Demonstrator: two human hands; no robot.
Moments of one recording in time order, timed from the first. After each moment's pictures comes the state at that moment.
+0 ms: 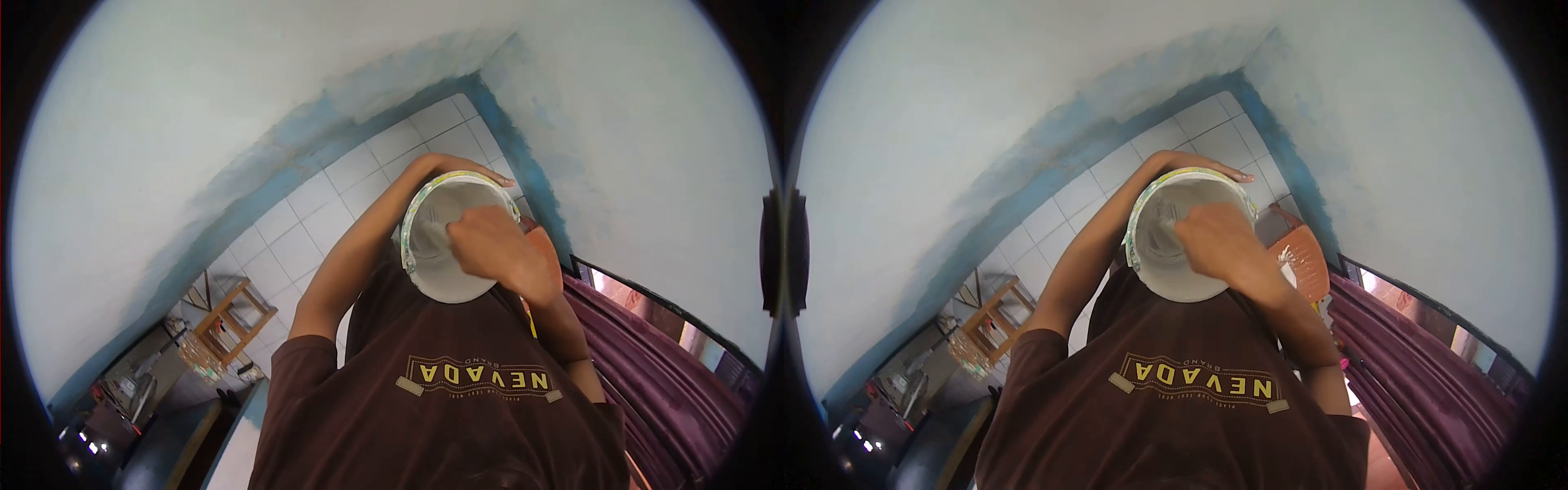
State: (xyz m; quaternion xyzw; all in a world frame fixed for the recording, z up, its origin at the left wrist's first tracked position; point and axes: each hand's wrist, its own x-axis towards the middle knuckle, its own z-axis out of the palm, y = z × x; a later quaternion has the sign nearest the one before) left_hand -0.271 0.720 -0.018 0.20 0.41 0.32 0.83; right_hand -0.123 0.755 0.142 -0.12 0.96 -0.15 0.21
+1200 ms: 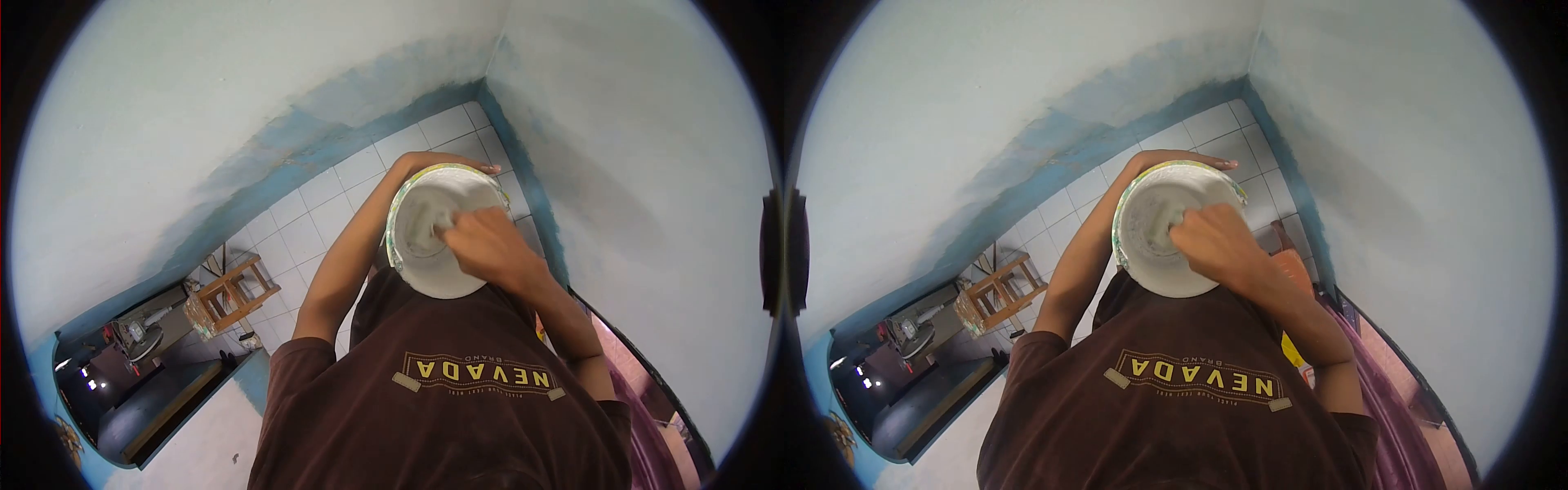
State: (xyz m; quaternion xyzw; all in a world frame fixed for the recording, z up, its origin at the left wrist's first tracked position) left_hand -0.233 0.859 0.019 0.14 0.53 0.44 0.71; right_hand -0.075 0.972 0.110 -0.24 0.93 -0.22 0.15
